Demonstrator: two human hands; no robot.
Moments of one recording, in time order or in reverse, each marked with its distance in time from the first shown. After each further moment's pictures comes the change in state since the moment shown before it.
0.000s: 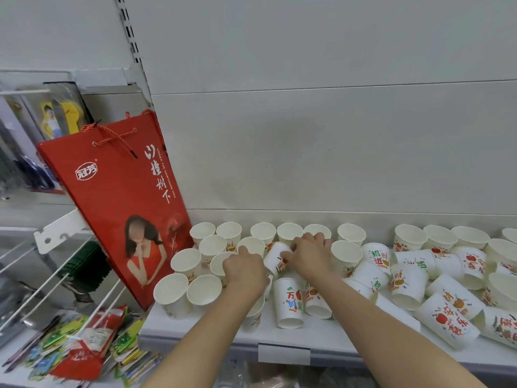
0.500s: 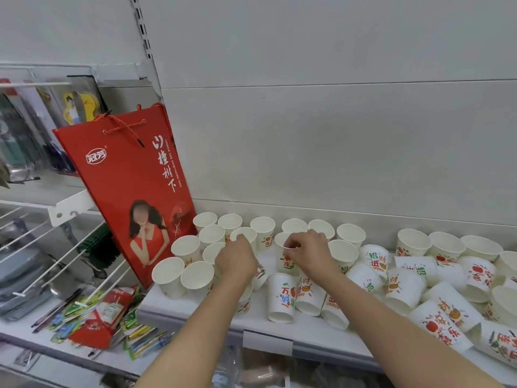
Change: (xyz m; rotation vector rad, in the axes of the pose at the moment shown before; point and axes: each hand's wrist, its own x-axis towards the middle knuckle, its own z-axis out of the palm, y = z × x) left_hand -0.003 0.009 -0.003 -0.374 0.065 -0.296; right_hand -0.010 0.023 -0.024 0.377 0.020 -0.287
